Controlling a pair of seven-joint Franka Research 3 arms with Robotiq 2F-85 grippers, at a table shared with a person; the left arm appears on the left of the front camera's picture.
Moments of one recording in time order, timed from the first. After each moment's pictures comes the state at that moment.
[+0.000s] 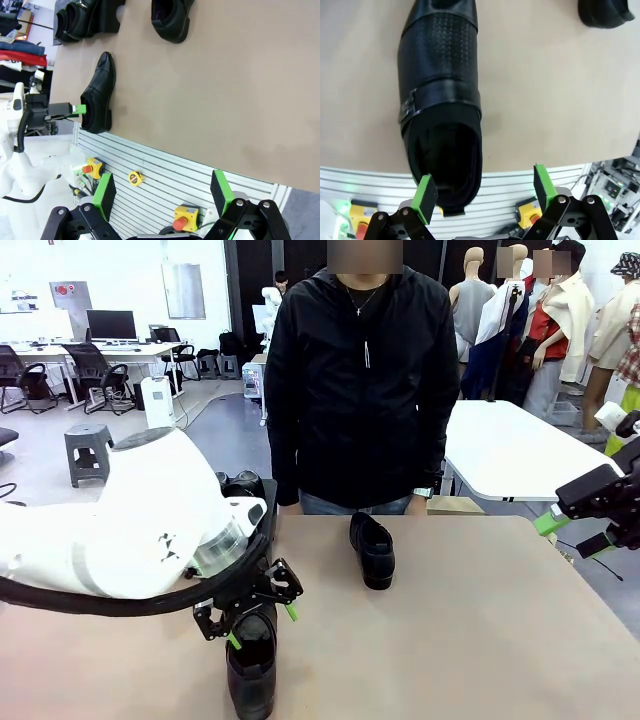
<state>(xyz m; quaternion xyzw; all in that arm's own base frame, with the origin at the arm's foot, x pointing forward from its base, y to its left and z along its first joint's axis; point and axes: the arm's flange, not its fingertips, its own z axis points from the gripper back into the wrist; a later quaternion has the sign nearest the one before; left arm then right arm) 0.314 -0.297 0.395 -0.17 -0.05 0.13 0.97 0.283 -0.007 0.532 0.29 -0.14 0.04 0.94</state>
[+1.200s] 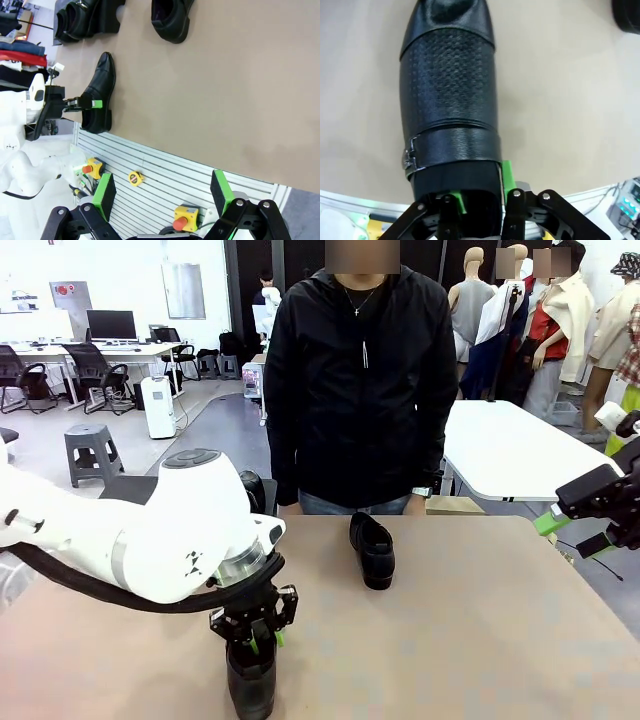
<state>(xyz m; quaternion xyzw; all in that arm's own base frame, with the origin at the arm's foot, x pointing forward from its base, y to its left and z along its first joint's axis) 0.338 -0.311 0.352 -0.10 -0.05 0.11 0.99 0.283 -0.007 0.532 0.29 -0.14 0.04 0.94</state>
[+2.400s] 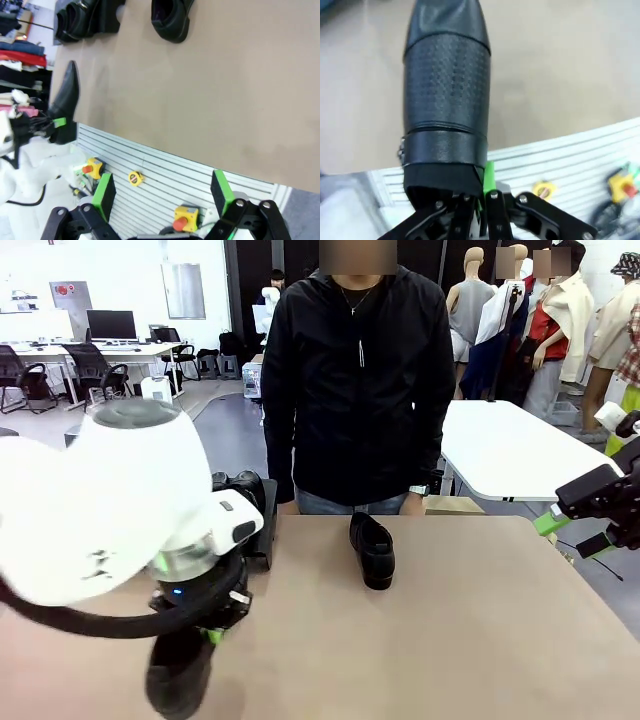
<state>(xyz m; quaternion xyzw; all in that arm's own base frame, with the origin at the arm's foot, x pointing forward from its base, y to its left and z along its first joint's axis) 0.244 -0.275 0.450 0.00 -0.13 -0.07 0.99 0.283 -0.007 0.532 0.29 -0.14 0.04 0.94</state>
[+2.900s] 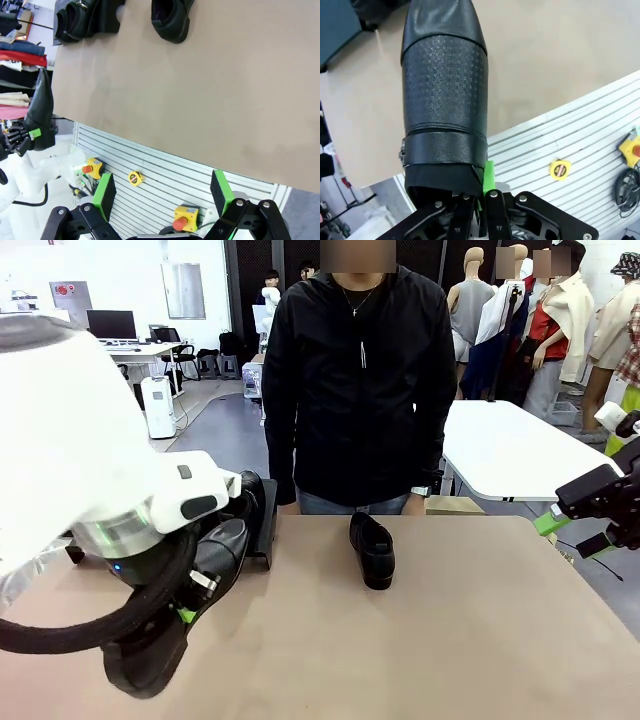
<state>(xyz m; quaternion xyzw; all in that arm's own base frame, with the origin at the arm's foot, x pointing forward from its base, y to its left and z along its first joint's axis) 0.202 -0.254 0.508 0.01 -0.17 -0.17 0.97 0.283 -0.007 0.532 0.29 -0.14 0.04 0.94</state>
